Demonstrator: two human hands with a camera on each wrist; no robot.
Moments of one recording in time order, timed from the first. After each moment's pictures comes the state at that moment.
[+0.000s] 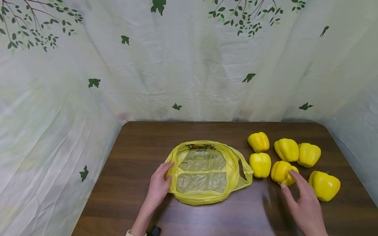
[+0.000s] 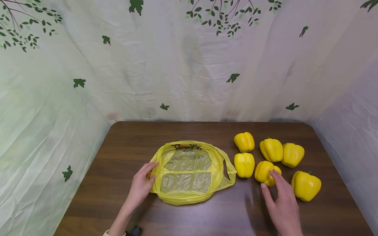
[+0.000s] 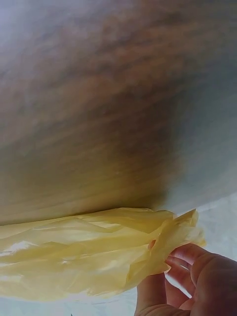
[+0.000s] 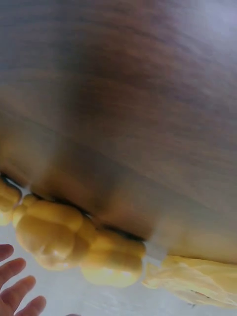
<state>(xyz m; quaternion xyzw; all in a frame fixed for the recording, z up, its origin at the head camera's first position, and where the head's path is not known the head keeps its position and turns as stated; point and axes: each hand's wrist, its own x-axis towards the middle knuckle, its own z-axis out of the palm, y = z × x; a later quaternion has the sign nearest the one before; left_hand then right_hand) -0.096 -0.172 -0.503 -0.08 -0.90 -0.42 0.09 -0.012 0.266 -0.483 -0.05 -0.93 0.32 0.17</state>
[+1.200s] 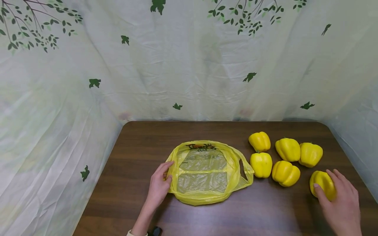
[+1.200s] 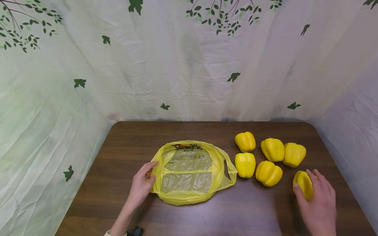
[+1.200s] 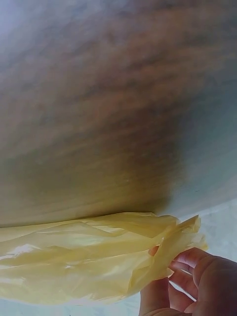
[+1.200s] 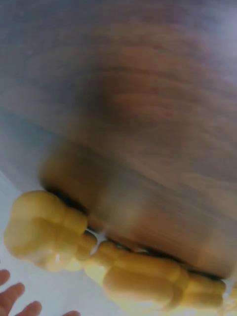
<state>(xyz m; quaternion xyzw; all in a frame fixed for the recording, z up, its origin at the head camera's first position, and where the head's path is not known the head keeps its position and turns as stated) -0.096 -0.172 -0.507 -0.06 -0.88 -0.46 0.10 -0.010 0.342 -0.485 -0.14 -0.94 0.26 0.19</state>
